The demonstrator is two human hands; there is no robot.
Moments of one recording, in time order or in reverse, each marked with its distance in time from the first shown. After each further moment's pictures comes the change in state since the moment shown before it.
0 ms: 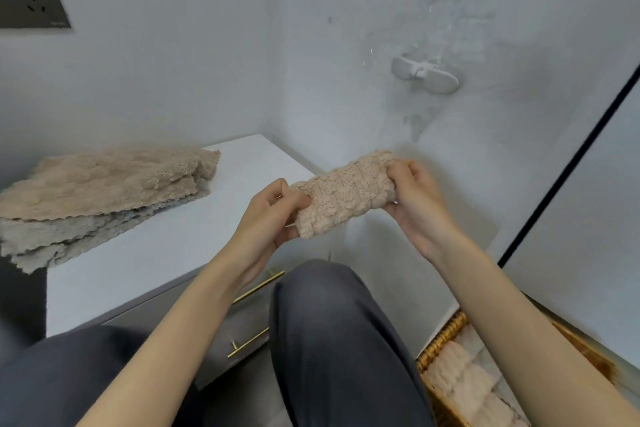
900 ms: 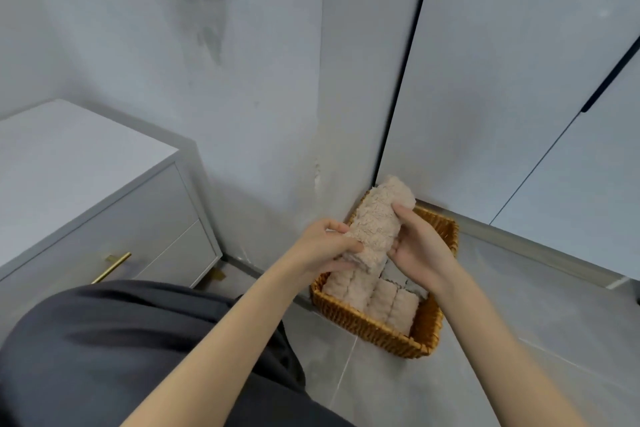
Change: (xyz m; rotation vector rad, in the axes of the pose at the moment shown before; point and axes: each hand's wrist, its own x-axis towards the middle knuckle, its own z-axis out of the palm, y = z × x) left_hand -0.035 -0.144 0.224 0.221 -0.445 -0.689; right_hand -0.119 0.081 -0.247 0.450 0.318 0.329
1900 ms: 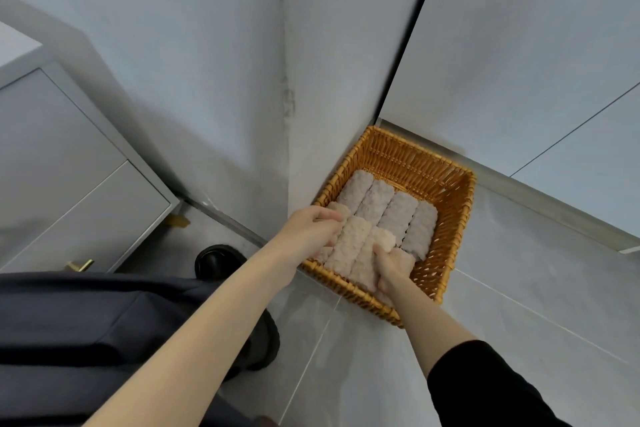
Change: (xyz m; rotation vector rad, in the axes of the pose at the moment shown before) left_hand 0.090 -0.059 0.001 0.240 0.064 -0.157; right_hand 0.148 0.180 -0.187 -0.585 0.793 0.296
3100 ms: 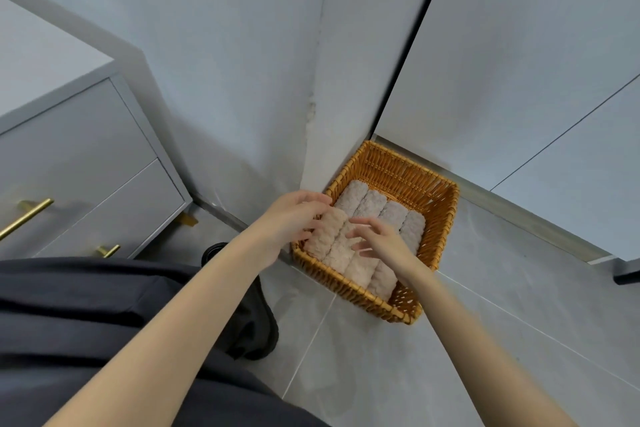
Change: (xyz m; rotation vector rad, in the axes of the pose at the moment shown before) left_hand -0.049 0.014 -0.031 -0.095 -0.004 0.071; right_hand -0.140 -0.087 -0.046 -0.370 -0.569 -0.462
